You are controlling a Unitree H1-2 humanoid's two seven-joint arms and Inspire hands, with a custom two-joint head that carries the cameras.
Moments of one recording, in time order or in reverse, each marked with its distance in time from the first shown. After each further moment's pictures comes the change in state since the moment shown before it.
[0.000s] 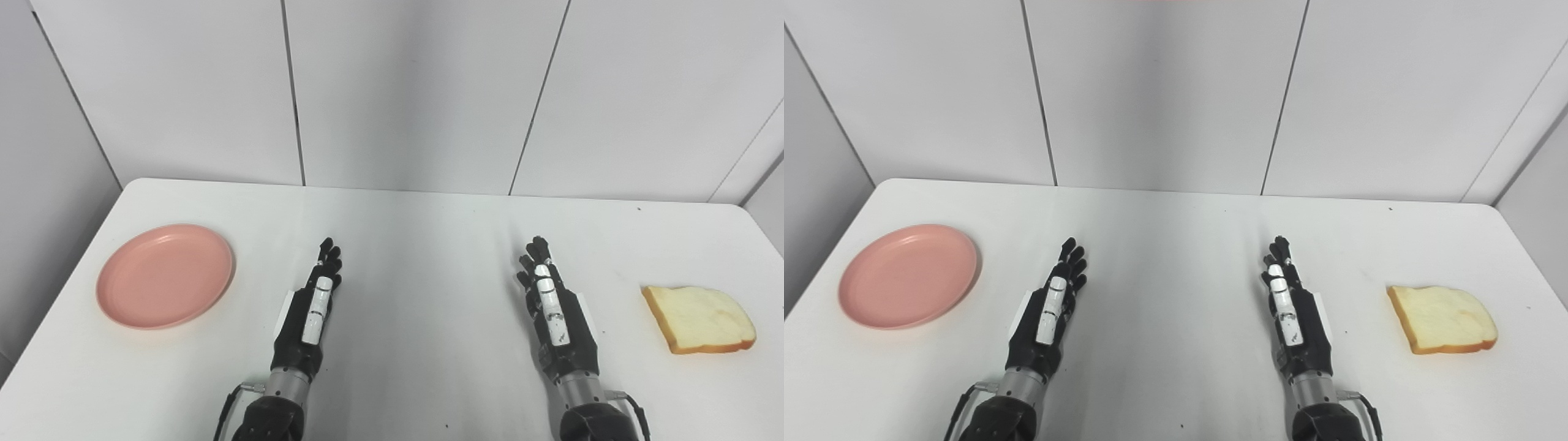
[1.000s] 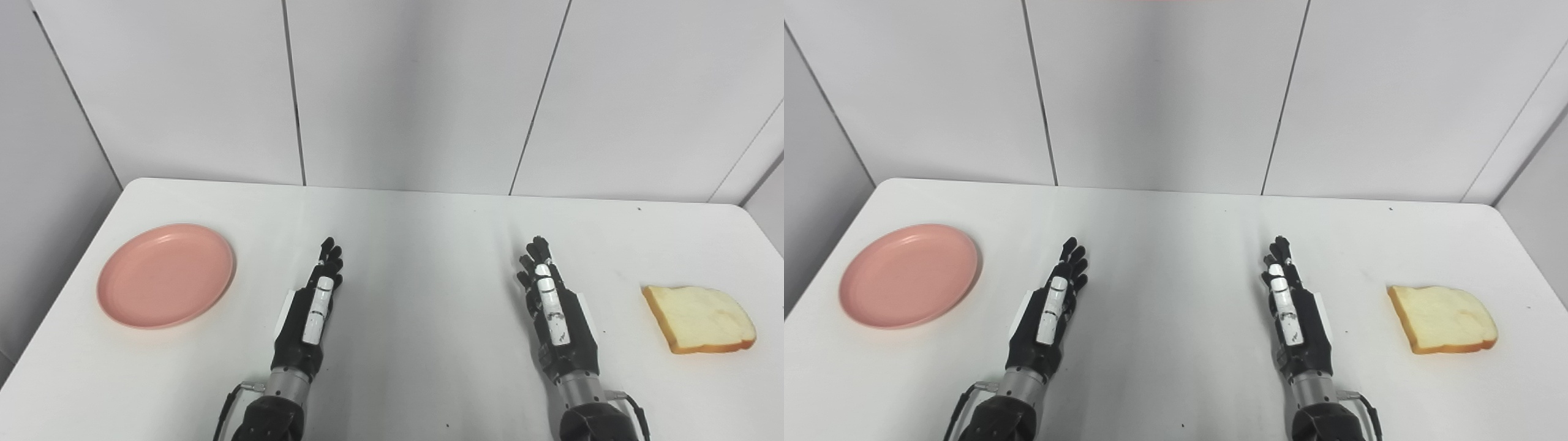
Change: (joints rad) left arm 0.000 0.004 -0.006 -0.005 0.000 0.002 -0.001; right arm 0.000 0.001 0.000 -0.005 0.007 0.005 -0.001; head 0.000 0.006
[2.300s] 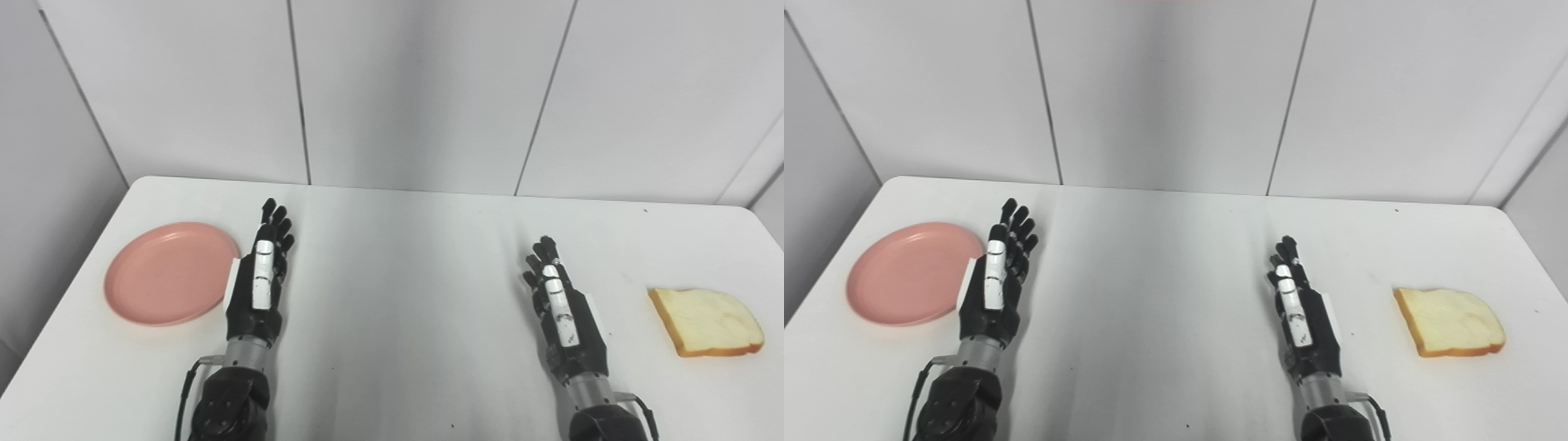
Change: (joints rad) left arm -0.069 0.042 0.151 -0.048 -0.109 -0.020 0.027; right arm -0.001 -0.035 -0.017 0.035 0.045 -0.001 0.048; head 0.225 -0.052
